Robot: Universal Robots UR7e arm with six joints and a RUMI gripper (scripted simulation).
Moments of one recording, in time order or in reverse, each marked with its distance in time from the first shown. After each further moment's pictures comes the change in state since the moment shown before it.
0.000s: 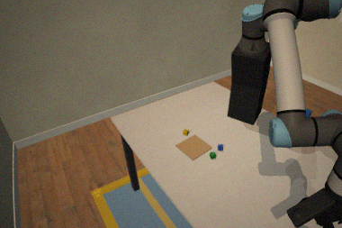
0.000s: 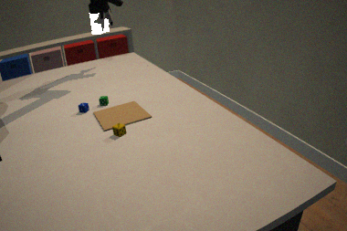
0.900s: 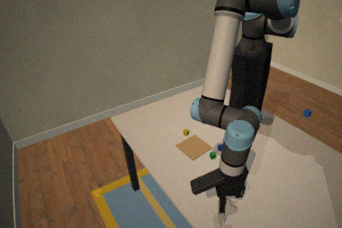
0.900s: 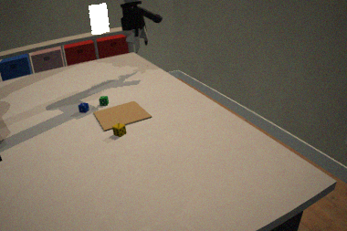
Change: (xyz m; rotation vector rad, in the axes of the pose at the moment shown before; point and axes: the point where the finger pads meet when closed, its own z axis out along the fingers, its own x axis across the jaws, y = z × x) arm 0.210 -0.209 0.076 -0.018 0.088 0.071
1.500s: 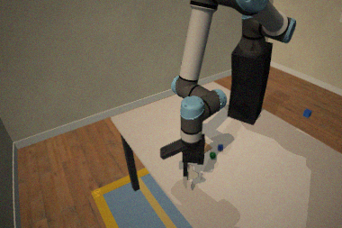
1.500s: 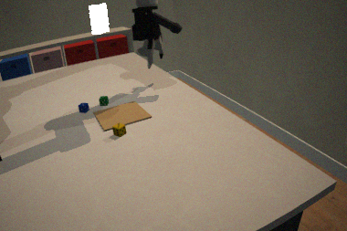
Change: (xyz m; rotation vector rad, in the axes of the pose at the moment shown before) arm 0.179 -0.098 0.024 -0.023 0.032 0.063
